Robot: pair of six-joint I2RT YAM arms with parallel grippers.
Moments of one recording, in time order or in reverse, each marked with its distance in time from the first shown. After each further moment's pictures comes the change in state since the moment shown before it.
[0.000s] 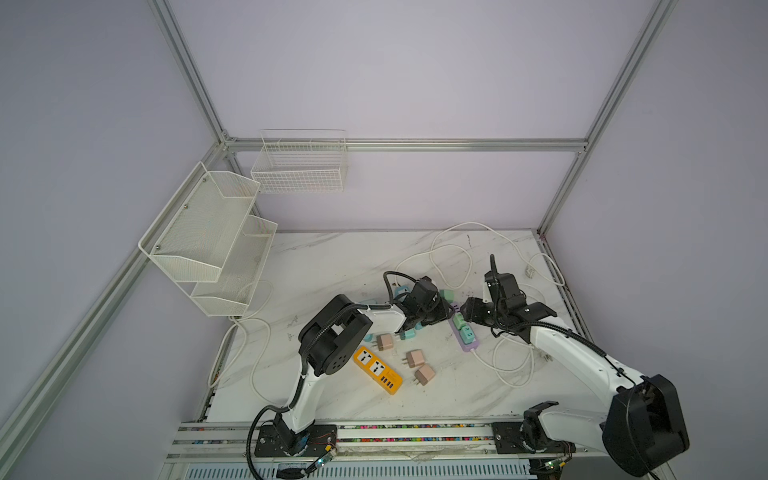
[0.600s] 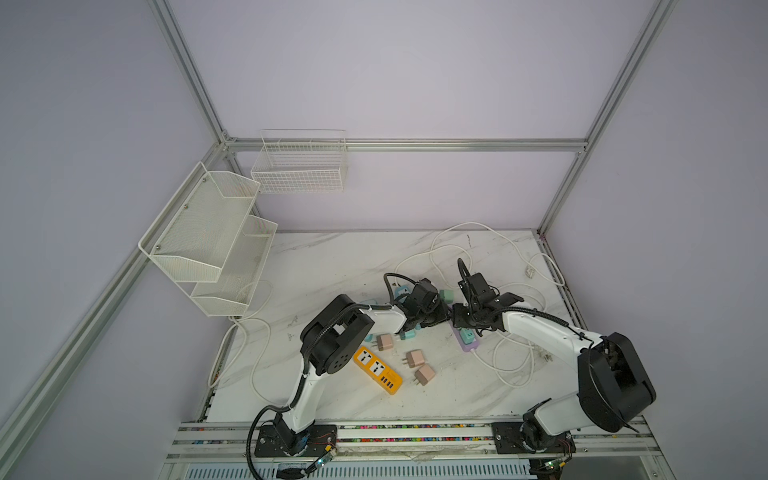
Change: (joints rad) left arm 0.000 0.012 -0.002 -0.009 -0.002 -0.006; right arm 0.109 0.220 0.095 -0.045 0.142 -0.046
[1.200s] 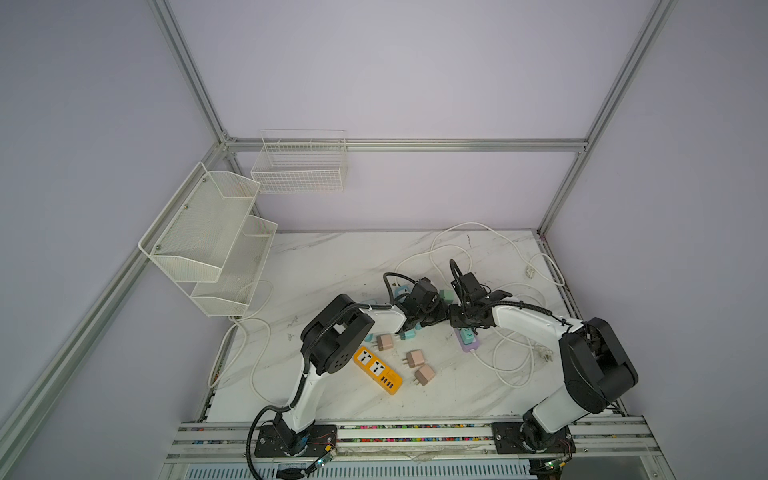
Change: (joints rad) left arm 0.004 0.009 0.001 0.028 0.003 -0.002; right arm 0.011 0.092 0.023 0.027 0.035 -0.048
